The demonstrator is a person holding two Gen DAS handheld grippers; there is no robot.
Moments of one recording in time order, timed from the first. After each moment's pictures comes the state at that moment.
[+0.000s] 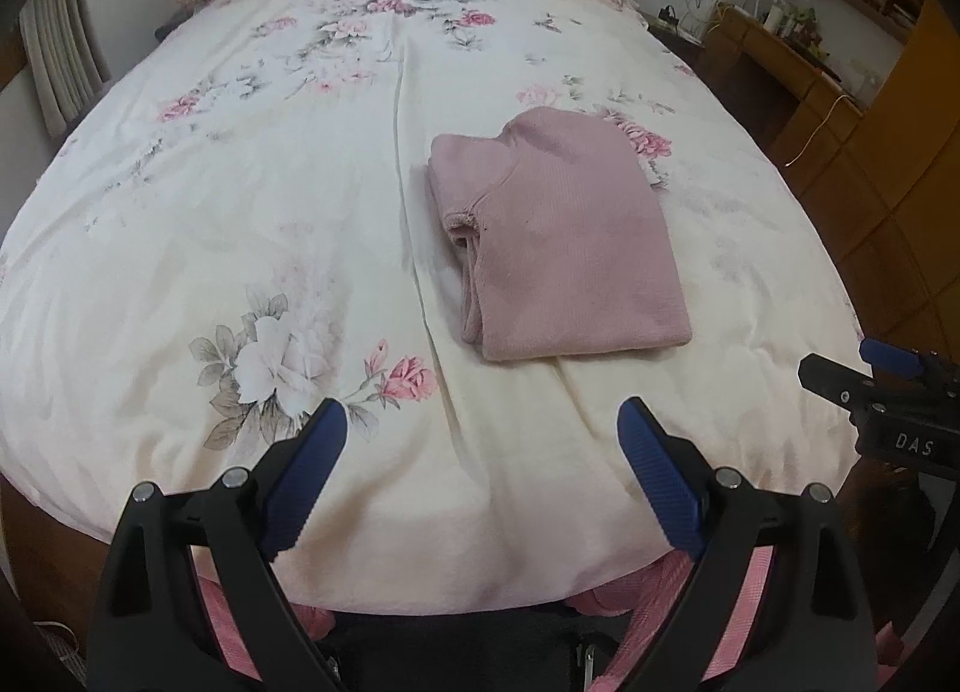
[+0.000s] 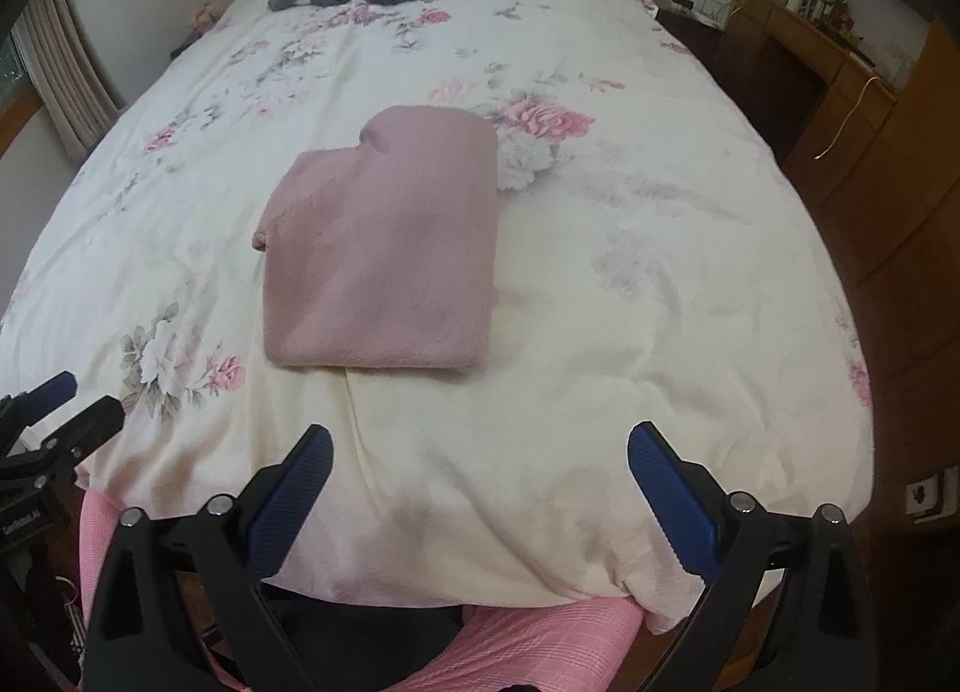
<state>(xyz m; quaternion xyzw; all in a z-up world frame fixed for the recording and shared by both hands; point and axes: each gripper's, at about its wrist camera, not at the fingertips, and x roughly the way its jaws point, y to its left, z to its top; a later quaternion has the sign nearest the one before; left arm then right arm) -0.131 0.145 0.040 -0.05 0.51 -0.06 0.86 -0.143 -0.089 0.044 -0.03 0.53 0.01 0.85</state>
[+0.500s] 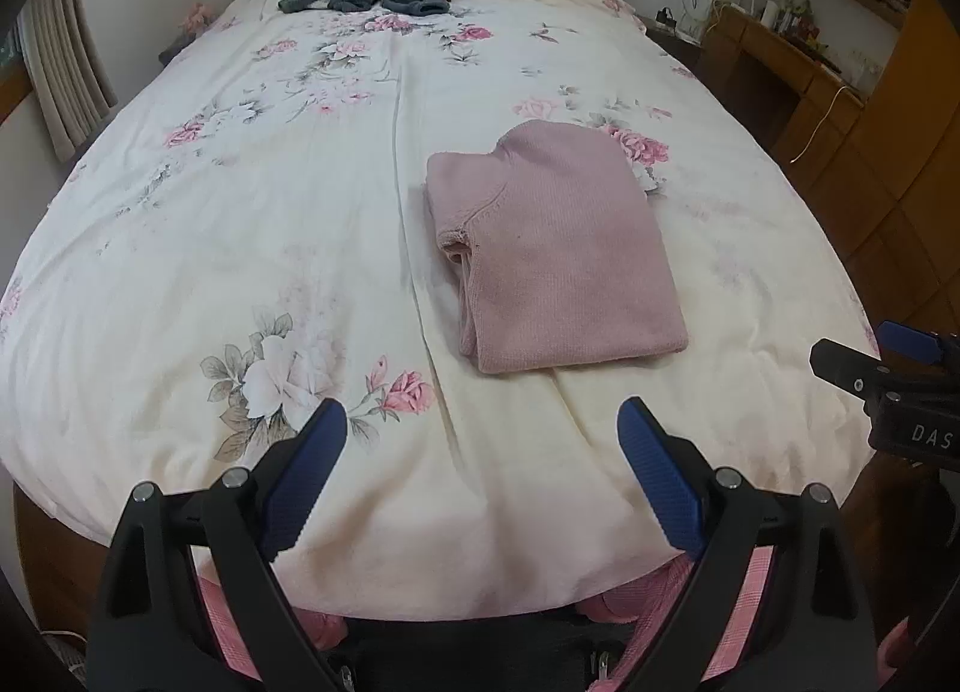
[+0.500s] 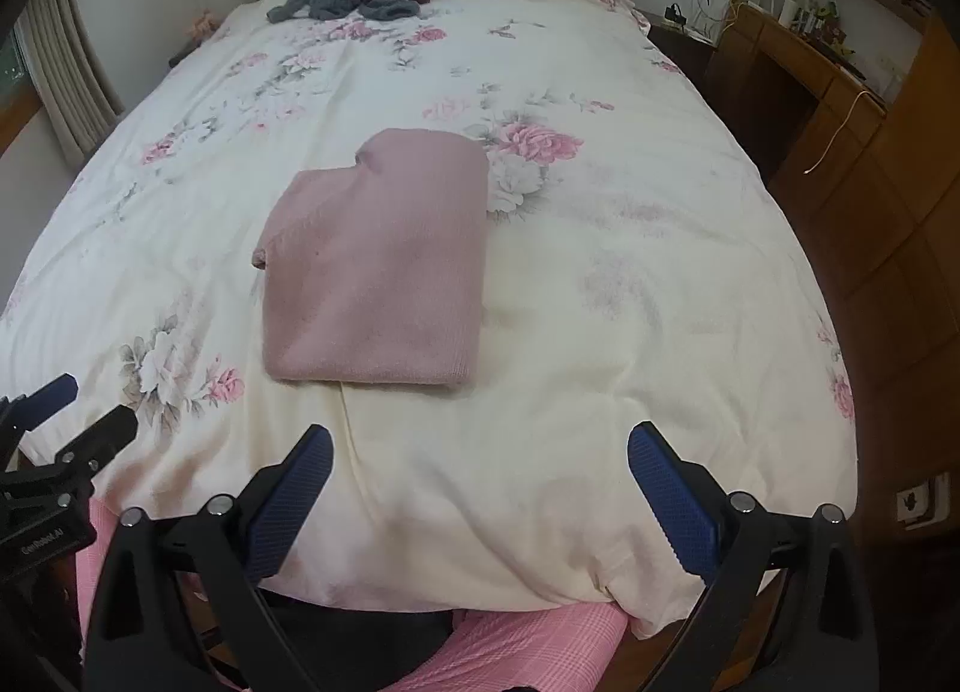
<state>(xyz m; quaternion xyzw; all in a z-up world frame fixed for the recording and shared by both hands) -0.132 0.129 0.048 -0.03 0.50 -0.05 0.87 -0.144 -0.091 0.059 -0.03 0.52 0.01 0.85</state>
